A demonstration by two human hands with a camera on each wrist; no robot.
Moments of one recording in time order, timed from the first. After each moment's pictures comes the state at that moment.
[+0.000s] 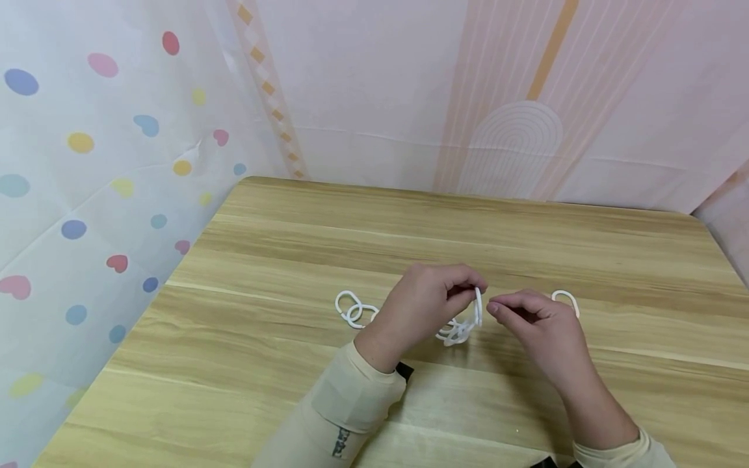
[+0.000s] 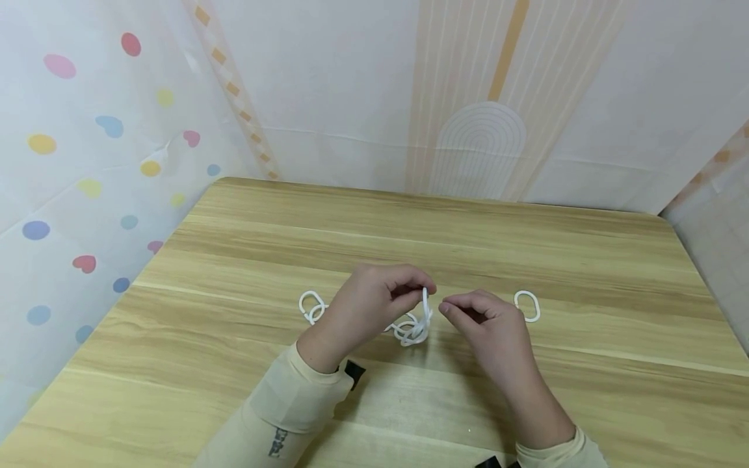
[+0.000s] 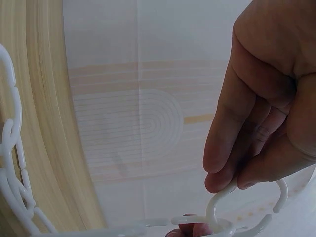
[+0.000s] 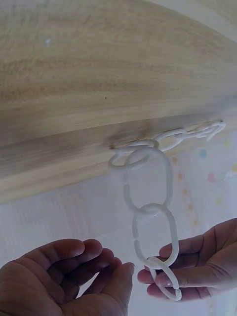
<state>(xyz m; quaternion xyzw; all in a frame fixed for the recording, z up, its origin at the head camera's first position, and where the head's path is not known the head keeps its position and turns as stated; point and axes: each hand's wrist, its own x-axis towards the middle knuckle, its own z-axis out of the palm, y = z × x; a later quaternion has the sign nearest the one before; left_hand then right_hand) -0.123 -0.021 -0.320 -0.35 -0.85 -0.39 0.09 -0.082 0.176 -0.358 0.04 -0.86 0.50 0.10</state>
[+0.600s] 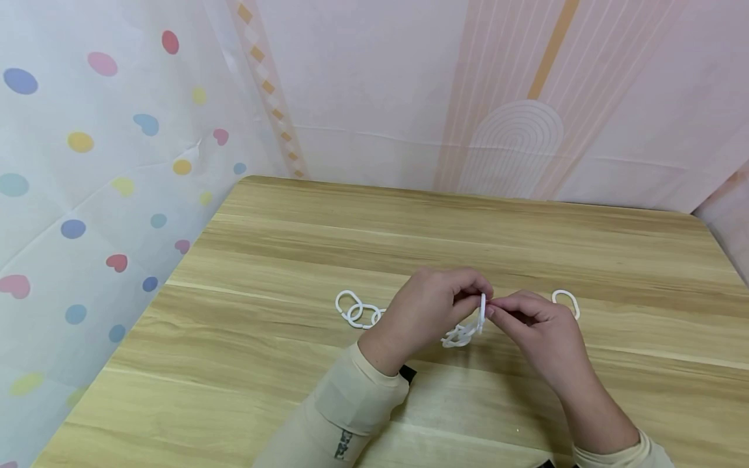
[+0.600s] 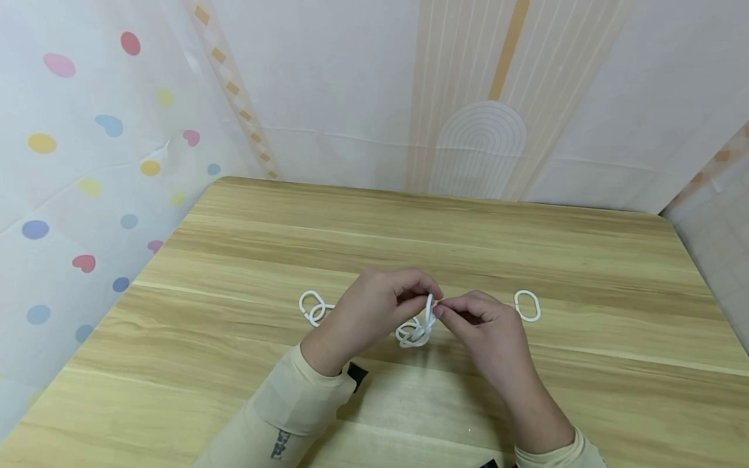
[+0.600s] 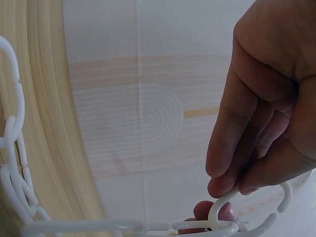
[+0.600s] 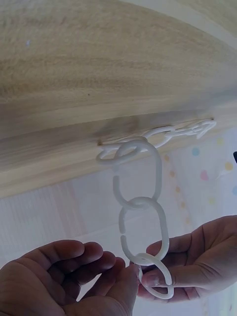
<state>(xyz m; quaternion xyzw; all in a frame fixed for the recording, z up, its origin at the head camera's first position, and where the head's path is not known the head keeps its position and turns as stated) -0.119 -0.017 -0.321 -0.36 -0.85 -0.39 0.08 -0.079 0.171 -0.356 0.07 -0.85 0.52 0.11</state>
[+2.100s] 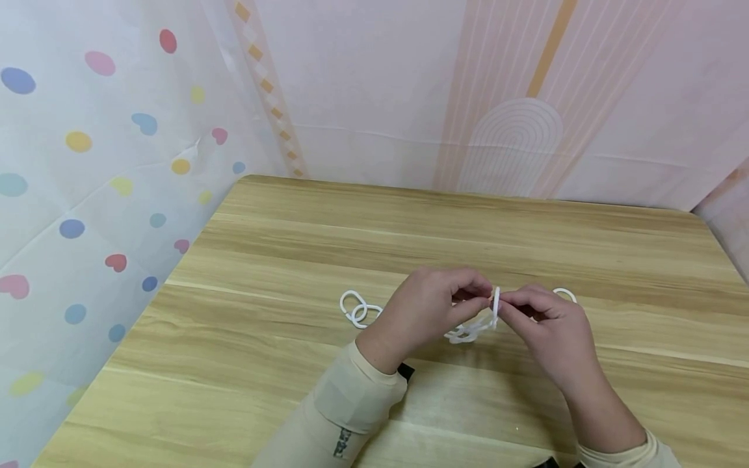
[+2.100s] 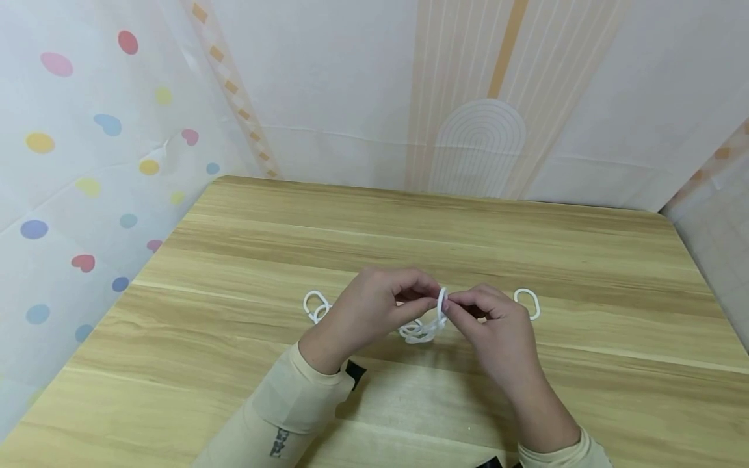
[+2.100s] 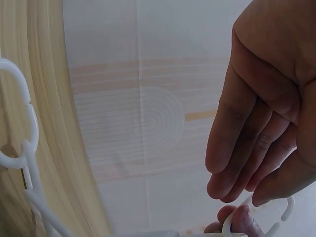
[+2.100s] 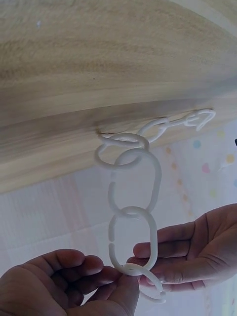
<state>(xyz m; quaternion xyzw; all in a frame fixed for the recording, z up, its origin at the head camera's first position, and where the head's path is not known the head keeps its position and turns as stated) -0.121 -0.020 -0.319 -0.38 -0.84 -0.38 0.06 -0.078 0.172 -0.349 0.06 -0.84 0.51 0.16</state>
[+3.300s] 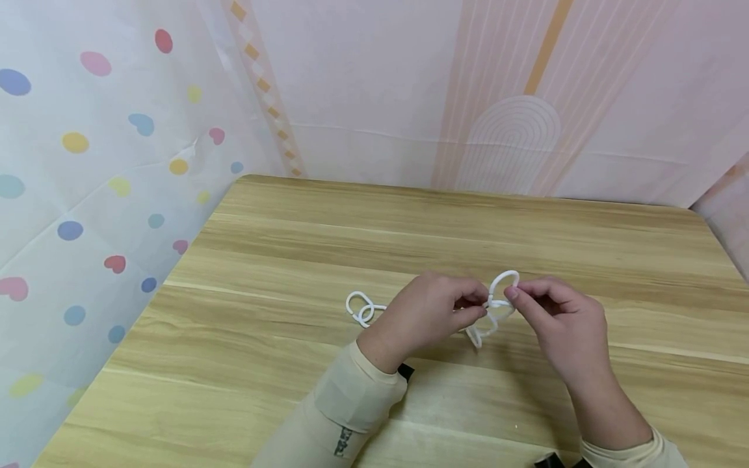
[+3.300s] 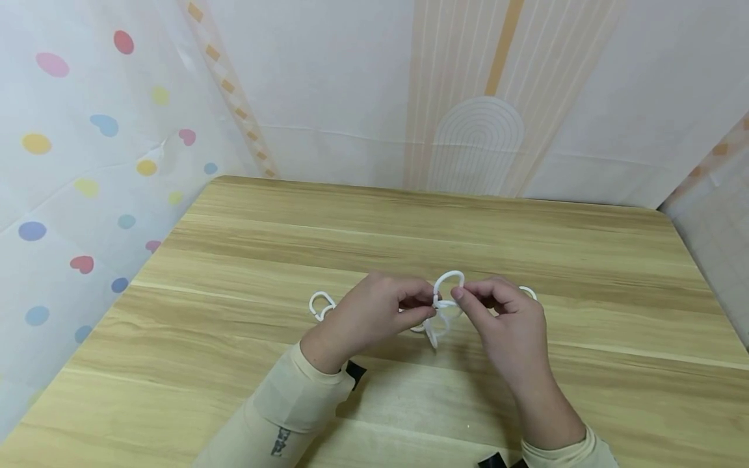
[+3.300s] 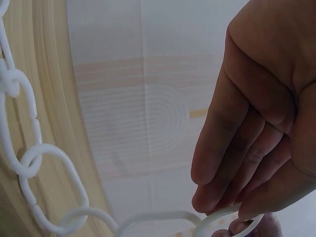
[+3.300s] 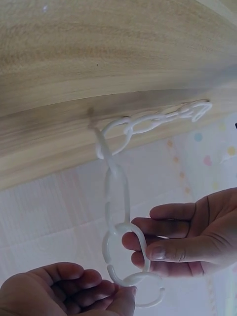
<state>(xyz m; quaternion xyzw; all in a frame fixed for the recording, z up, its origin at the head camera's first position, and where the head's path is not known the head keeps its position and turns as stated) -0.122 -0.020 -0.323 -0.39 -0.86 -0.33 0.01 -0.079 0.172 -0.344 0.02 -0.76 0.61 0.21</state>
